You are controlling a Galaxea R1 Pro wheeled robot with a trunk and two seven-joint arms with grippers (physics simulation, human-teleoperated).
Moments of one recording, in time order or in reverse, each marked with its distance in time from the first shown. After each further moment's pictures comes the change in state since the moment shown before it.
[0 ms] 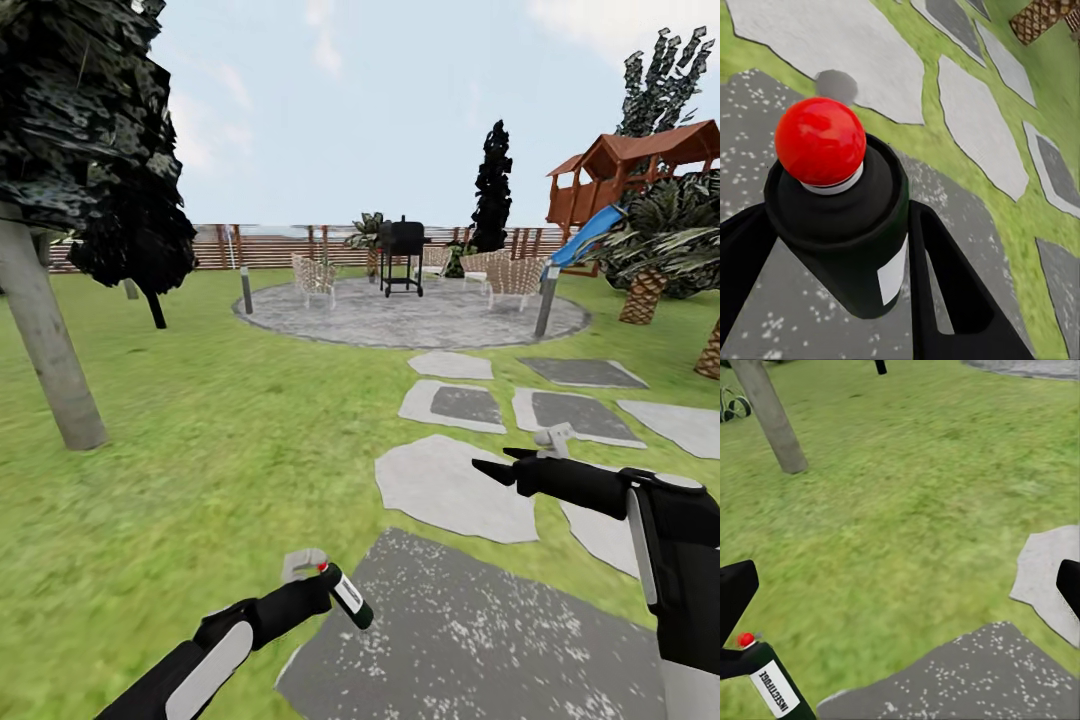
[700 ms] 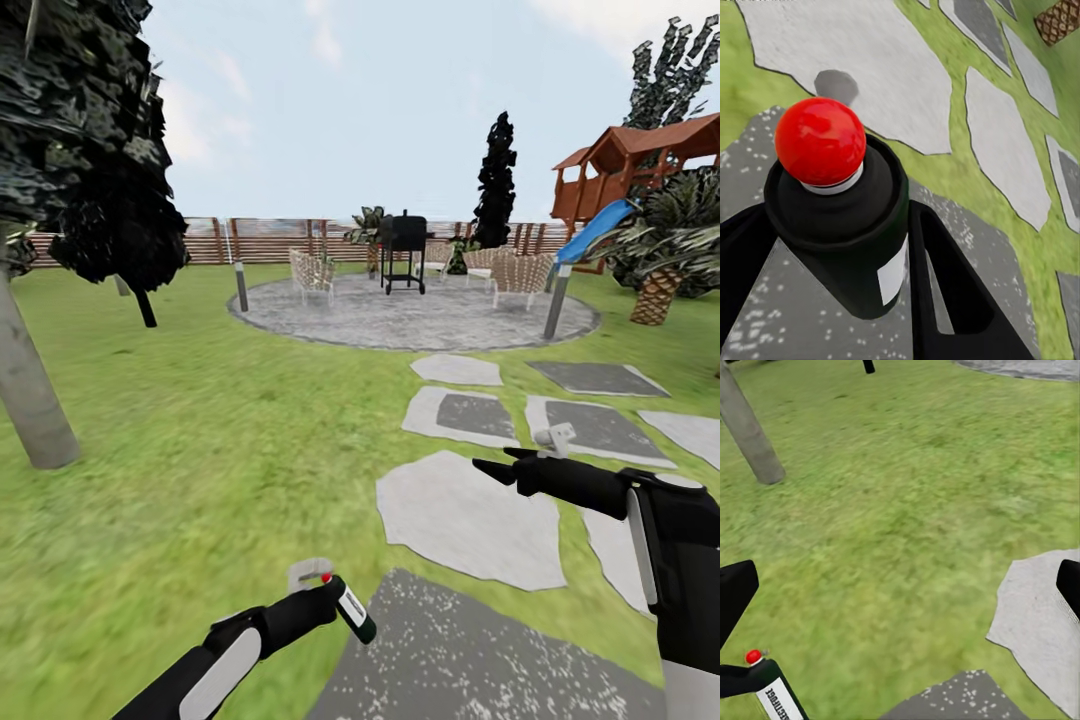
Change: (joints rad) left arm -0.005 -0.042 0.000 0.083 -0.005 0.005 0.003; right arm 0.000 0.001 -0.002 0.000 -0.001 0.002 -0.007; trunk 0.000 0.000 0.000
